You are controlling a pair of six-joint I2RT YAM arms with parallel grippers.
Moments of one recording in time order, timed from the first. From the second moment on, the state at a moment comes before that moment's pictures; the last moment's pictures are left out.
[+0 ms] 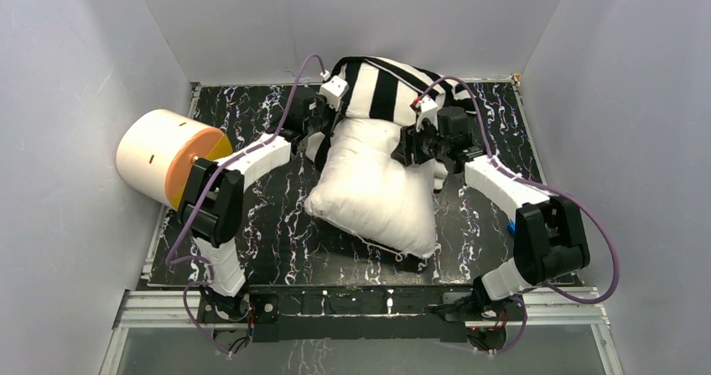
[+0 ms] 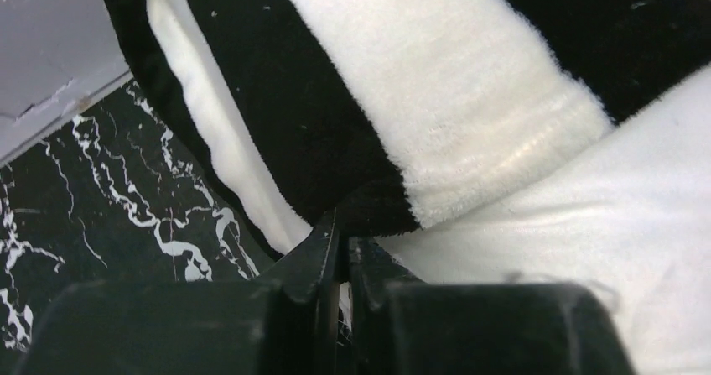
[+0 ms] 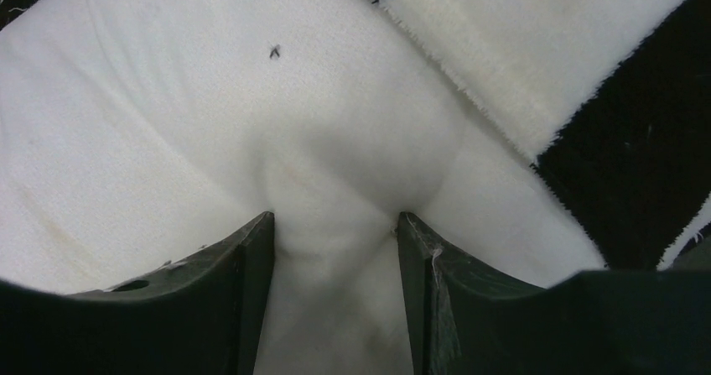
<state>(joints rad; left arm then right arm) -0.44 1.84 1.31 0.14 0.19 0.17 0.35 1.49 0.97 -0.05 -0.41 0.03</state>
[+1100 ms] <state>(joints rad) -0.51 1.57 1.13 0.13 0.38 -0.33 0.56 1.64 1.17 -0.06 0.07 0.29</state>
